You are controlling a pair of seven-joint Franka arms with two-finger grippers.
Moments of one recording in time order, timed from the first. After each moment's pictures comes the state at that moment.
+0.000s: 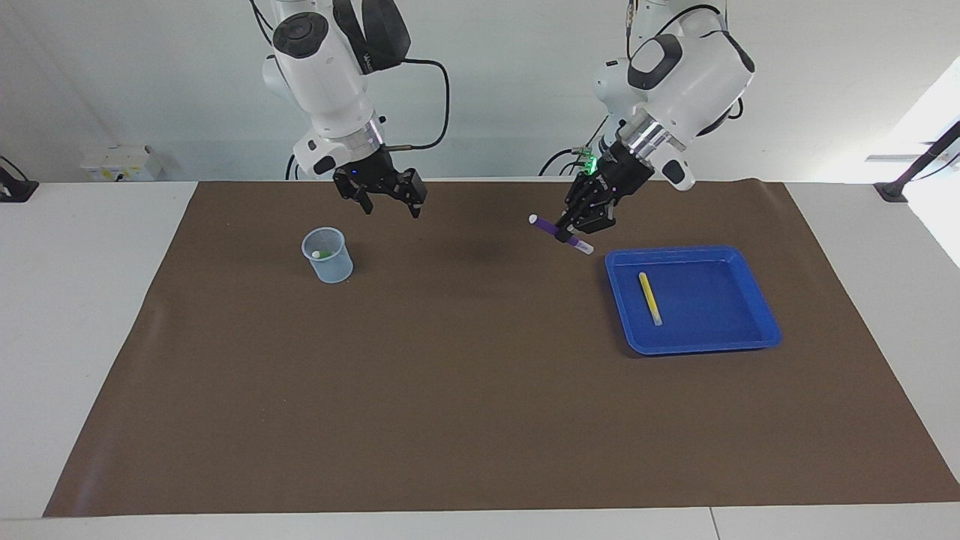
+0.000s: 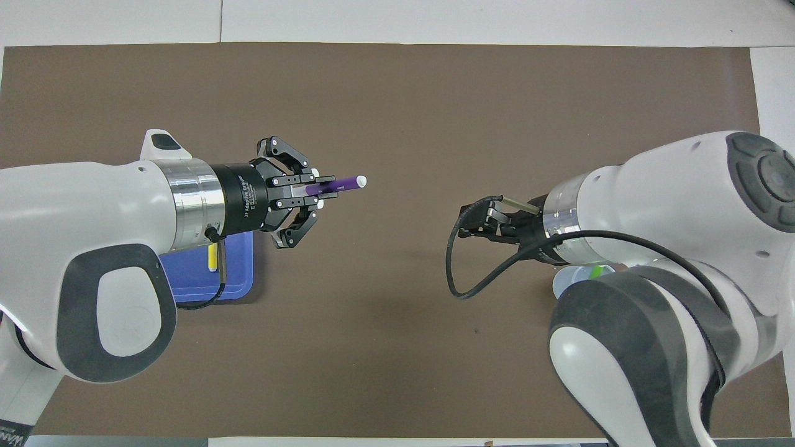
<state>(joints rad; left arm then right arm) 0.02 -0.12 -0.37 -2.00 -0.72 2.18 -1.37 -0.17 -0.11 0.46 -1.92 0.18 1.79 0.50</state>
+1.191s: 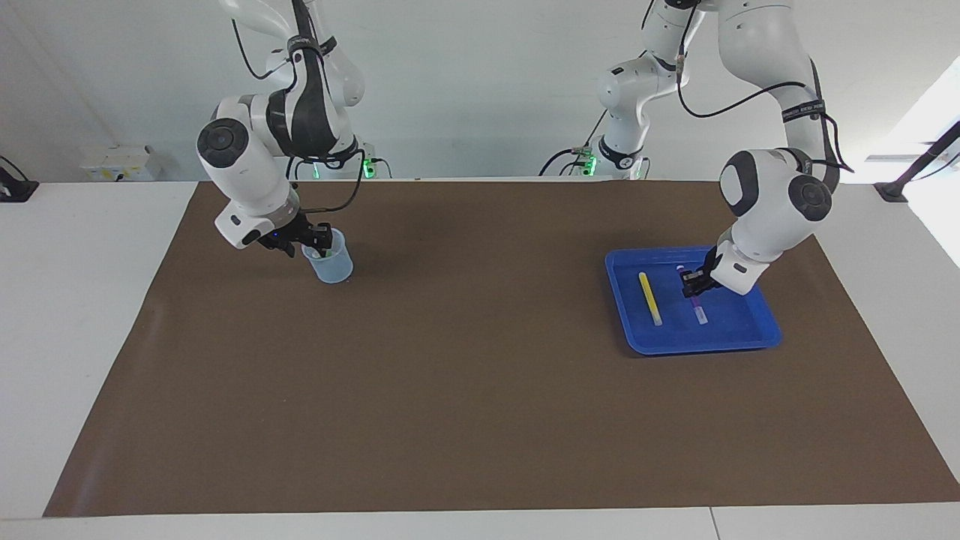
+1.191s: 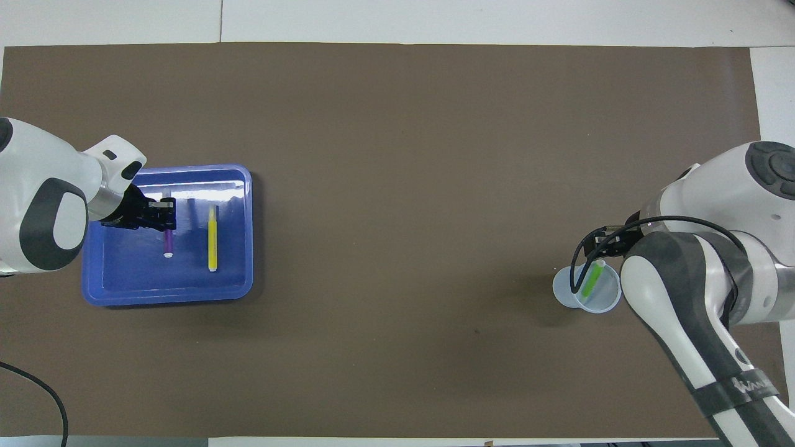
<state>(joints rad) 0.33 0.20 -0.37 -2.04 0.00 2.08 -0.10 -0.40 -0.05 0.46 -2.16 0.06 1.93 0.06</state>
